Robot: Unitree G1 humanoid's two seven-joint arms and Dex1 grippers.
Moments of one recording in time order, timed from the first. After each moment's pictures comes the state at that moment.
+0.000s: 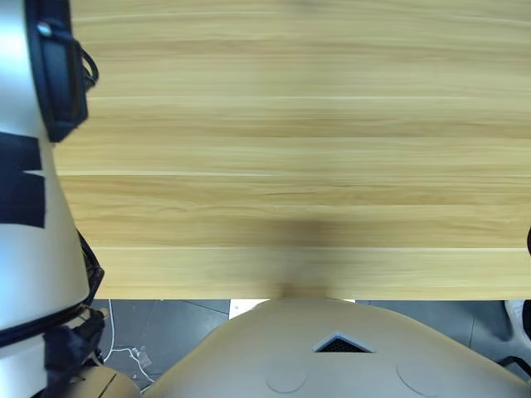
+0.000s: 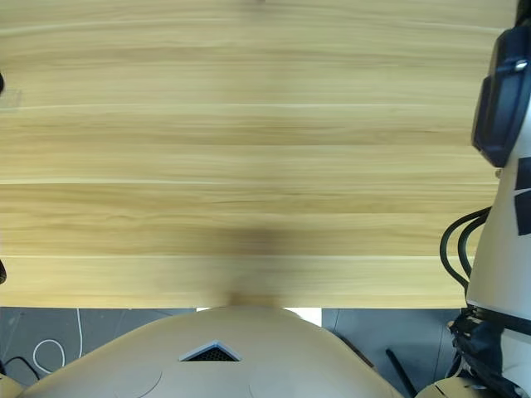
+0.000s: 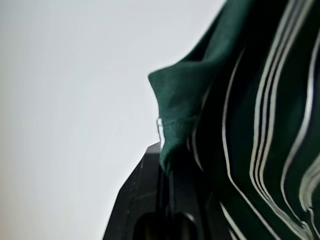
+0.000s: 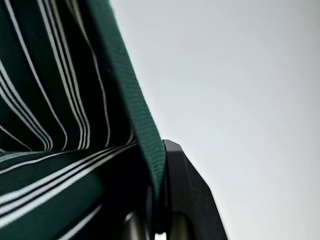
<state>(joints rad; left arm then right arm) -1.74 0.47 -0.45 1.26 0.55 -0.19 -0.20 -1.61 -0.55 0.33 1.30 -0.42 -0.37 0.12</state>
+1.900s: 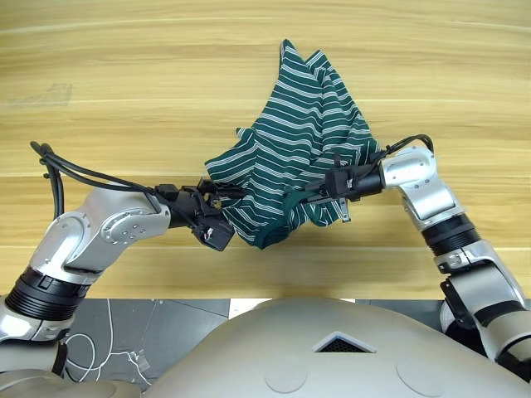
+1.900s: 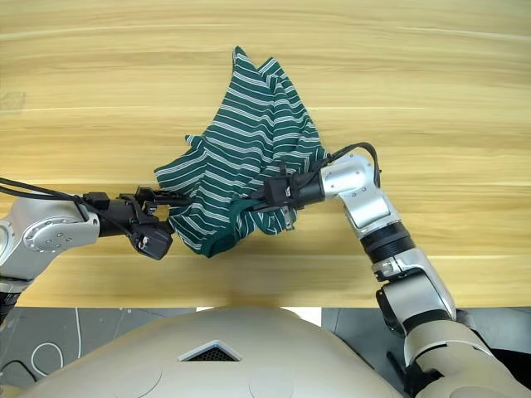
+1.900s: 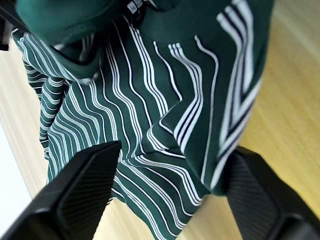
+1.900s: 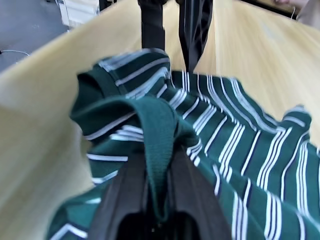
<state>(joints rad) 0.05 1.00 -0.30 -0.35 0.45 -0.43 -0.91 -0.33 -0.40 0.46 0.35 0.07 -0.27 1.26</state>
